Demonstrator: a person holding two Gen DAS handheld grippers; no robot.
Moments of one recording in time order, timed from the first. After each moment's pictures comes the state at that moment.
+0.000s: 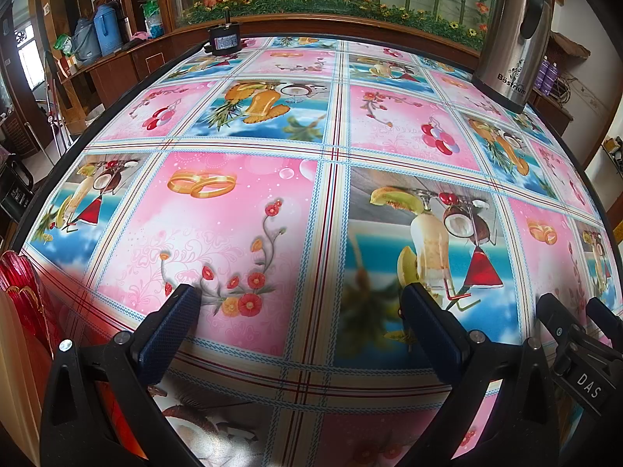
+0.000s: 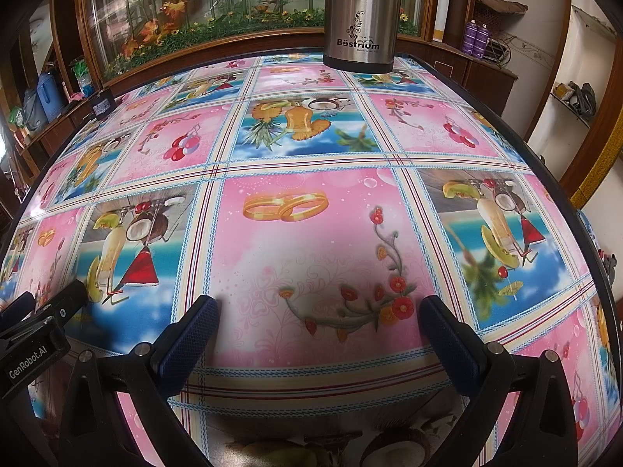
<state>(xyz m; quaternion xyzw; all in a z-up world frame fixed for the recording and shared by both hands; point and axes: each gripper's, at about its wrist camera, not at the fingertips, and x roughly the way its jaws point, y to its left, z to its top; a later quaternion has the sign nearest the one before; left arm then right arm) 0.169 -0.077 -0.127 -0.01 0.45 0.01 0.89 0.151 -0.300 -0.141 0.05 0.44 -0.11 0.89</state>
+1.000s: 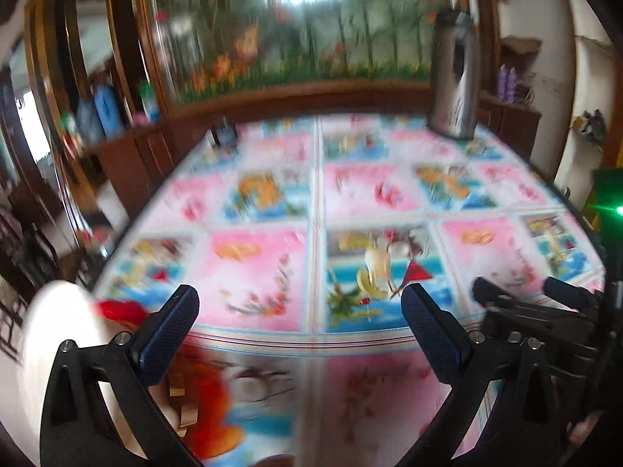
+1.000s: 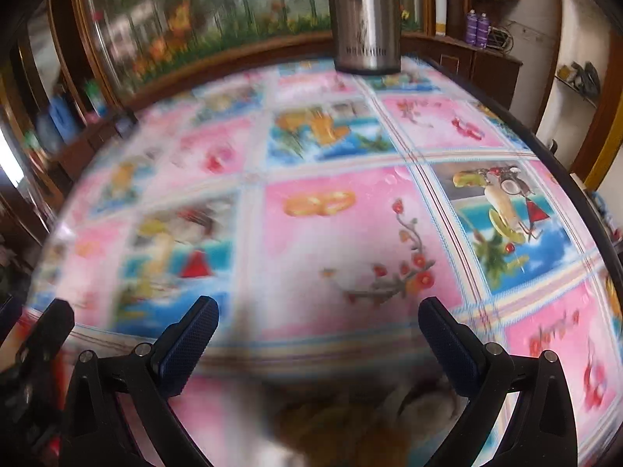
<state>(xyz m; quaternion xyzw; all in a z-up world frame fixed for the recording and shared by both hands) 0.066 -0.079 -0.033 0.08 0.31 -0.02 0.95 0.118 -0.283 -0.112 0.11 0.42 -0.07 0.90</state>
